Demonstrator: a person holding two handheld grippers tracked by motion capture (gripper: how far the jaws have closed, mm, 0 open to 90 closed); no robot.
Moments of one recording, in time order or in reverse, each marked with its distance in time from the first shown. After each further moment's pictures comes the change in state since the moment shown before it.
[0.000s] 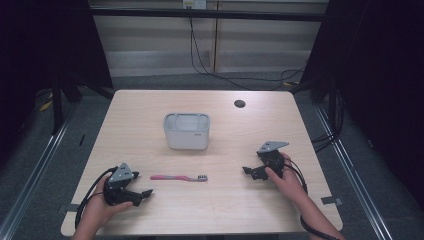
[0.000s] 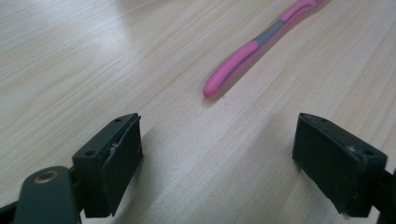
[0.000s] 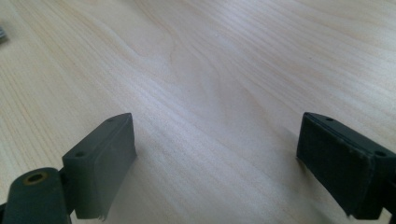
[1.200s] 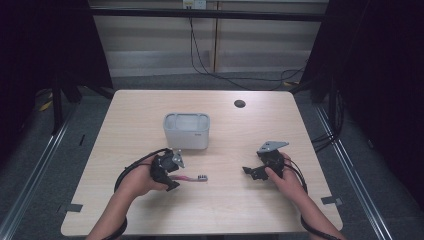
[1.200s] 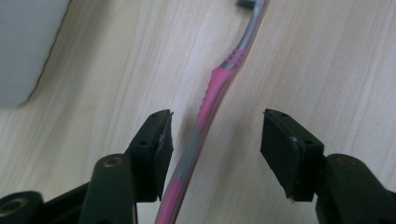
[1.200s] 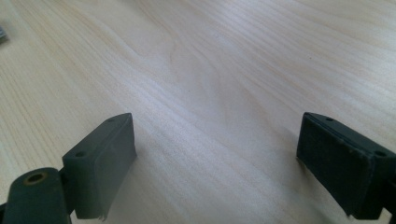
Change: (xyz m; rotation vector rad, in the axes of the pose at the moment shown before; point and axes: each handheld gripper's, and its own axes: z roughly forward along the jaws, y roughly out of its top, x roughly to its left) left arm -0.052 0.127 0.062 0.468 -0.151 0.378; right arm 0.000 0.000 0.000 0.000 0.000 0.000
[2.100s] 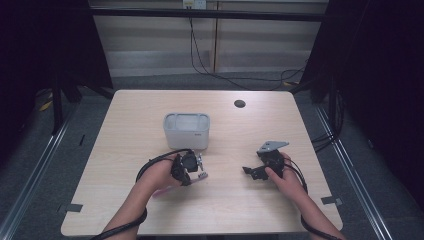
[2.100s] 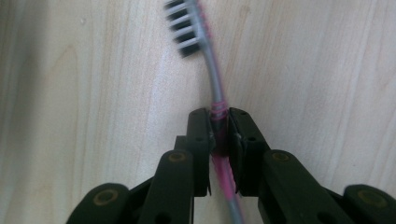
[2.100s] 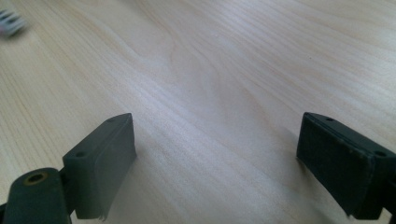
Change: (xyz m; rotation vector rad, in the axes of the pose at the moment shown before) left arm -0.005 0.044 0.024 0.116 -0.117 0.098; right arm -0.001 0.000 0.000 -0.005 0.003 -0.005
